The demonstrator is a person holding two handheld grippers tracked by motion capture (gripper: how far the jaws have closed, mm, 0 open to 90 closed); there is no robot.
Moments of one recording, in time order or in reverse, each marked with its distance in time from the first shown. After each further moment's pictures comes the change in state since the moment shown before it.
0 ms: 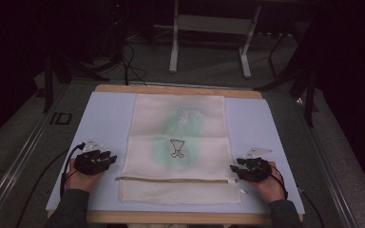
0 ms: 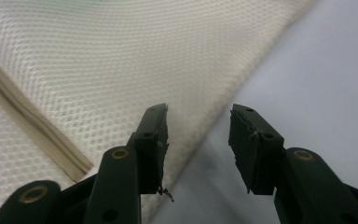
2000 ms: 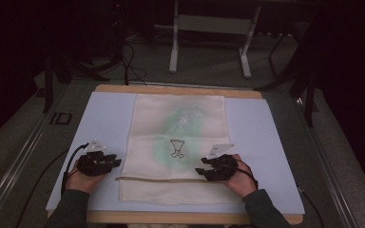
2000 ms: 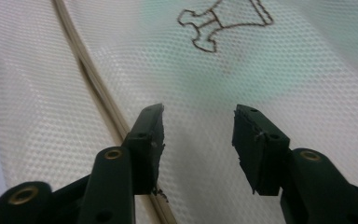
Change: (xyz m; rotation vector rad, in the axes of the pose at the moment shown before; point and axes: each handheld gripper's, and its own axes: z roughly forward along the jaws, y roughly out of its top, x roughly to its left) left arm -0.004 0.002 0.003 0.027 -0.128 0.030; right arm 0.075 0.070 0.031 -0.018 0.233 -0.200
